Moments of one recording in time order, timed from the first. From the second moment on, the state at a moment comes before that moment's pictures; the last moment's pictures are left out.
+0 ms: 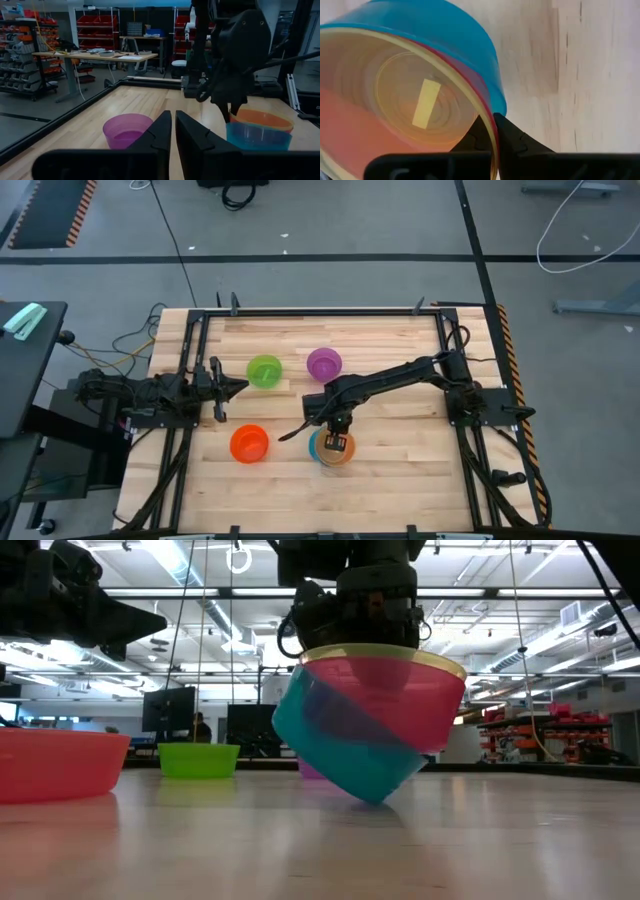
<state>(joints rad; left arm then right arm) -0.18 0.03 0.01 0.08 -0.41 -0.01 0.12 2.11 1.71 -1.09 -0.17 0.36</state>
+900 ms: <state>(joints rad) -0.18 0.03 0.01 0.08 -0.41 -0.01 0.08 2.06 1.74 -1.02 -0.11 0.29</state>
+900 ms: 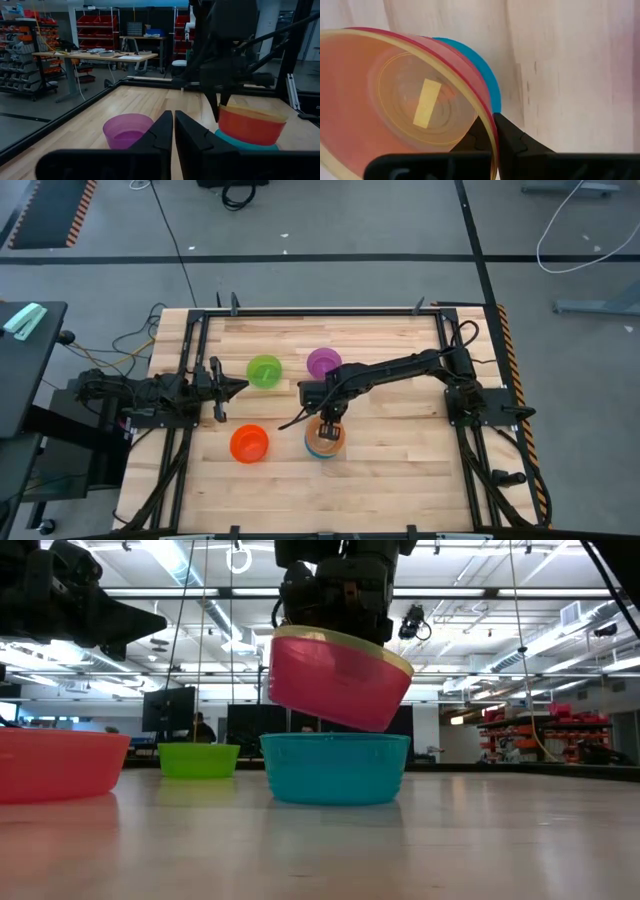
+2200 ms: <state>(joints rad) -0.18 0.05 0.01 0.08 -0.41 -0.01 0.08 2.13 1.73 -1.06 -0.13 0.37</state>
